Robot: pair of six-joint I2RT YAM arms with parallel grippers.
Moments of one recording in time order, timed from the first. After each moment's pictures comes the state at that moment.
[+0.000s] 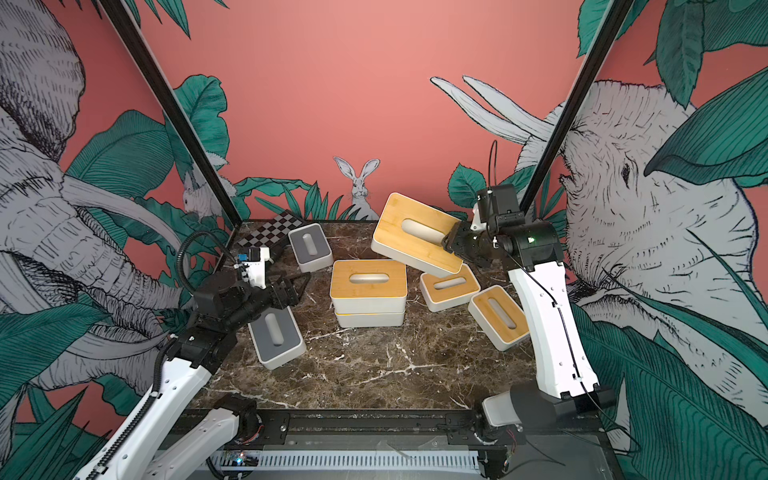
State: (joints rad) left arm -0.30 0.79 0.76 -0.23 0.34 -0.38; right arm 0.28 1.46 2.01 -1.39 -0.13 0.61
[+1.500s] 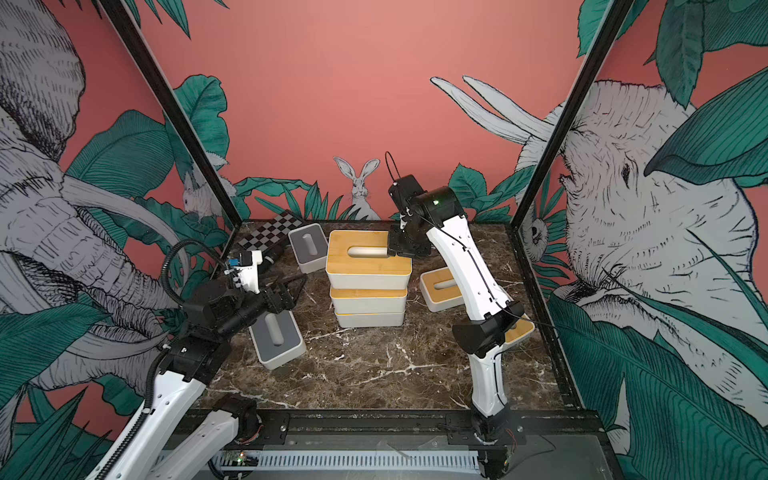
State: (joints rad) left arm -0.30 0.70 0.73 -0.21 0.35 -0.42; right arm 0.56 2.01 2.53 -1.69 -0.07 0.56
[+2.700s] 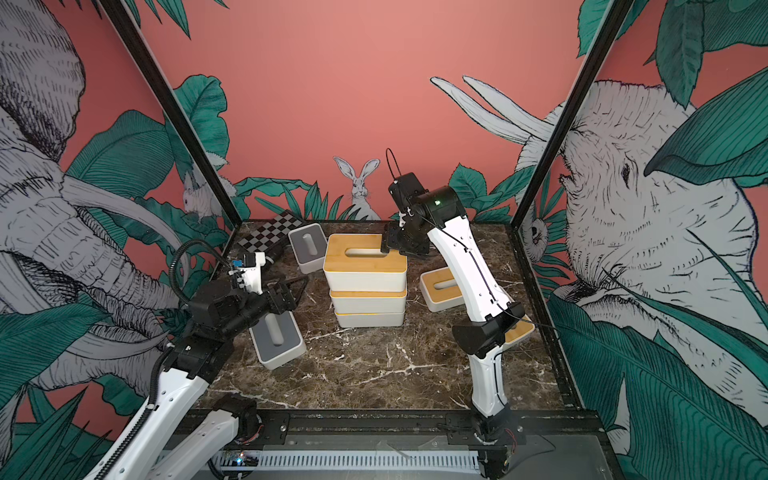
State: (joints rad) left arm -0.30 0.71 0.71 -0.21 0.34 -0.41; right arm 0.57 2.01 2.57 -1.67 -0.09 0.59
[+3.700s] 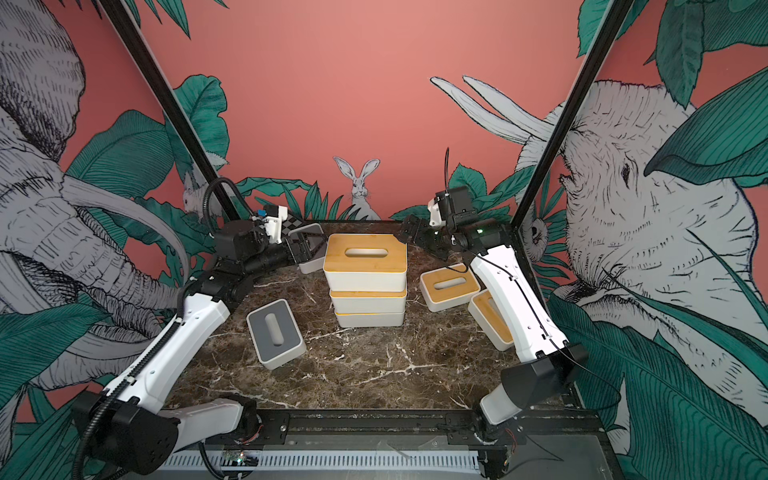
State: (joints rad) left arm -0.29 1.23 1.16 -0.24 0.54 -0.59; right arm 0.38 1.55 1.78 -0.97 -0.32 0.66
